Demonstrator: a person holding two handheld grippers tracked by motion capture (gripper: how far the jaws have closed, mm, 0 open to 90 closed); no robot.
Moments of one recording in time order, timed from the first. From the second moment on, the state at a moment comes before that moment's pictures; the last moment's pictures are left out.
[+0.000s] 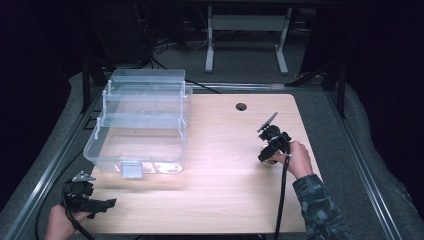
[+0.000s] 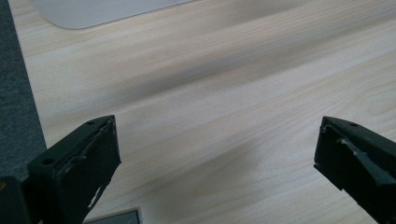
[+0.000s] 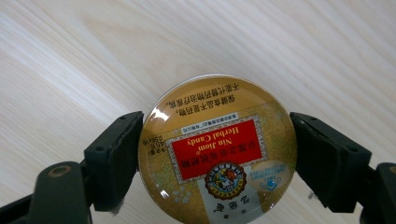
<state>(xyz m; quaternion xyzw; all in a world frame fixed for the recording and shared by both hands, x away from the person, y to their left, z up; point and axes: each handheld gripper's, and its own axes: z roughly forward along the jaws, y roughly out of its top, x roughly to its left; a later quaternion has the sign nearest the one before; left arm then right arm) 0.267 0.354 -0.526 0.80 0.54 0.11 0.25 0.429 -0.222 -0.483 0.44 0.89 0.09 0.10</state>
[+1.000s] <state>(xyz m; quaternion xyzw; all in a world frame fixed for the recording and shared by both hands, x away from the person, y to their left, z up) 0.263 0.355 -0.510 0.80 0.54 0.11 0.25 0.402 -0.294 -0.505 0.53 0.84 0.10 0.08</state>
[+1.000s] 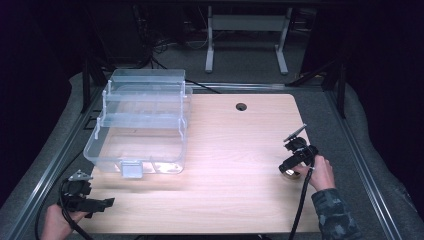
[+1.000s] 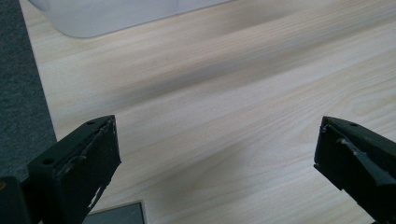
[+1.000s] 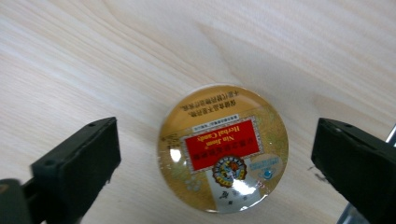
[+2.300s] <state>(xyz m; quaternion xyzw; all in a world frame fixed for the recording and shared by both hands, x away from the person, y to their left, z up) 0.368 0.401 -0.414 0.78 0.57 0.11 0.24 0.341 -0.231 -0.493 0.45 0.86 0.20 0.11</state>
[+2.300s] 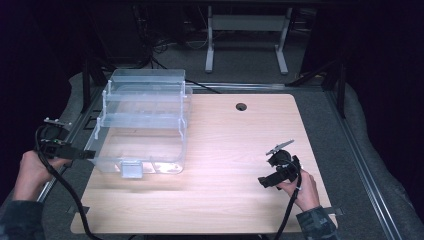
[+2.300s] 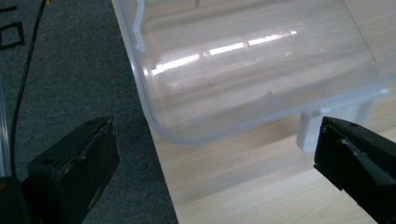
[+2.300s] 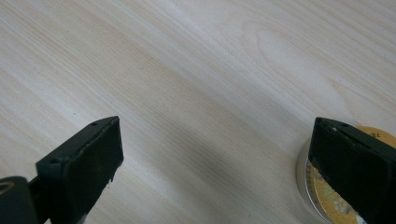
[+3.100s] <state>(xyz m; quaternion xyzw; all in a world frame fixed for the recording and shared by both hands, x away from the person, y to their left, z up) 0.439 0.422 -0.461 0.74 0.64 0.06 0.18 0.340 -0.229 -0.494 0.44 0.87 0.19 0.11</state>
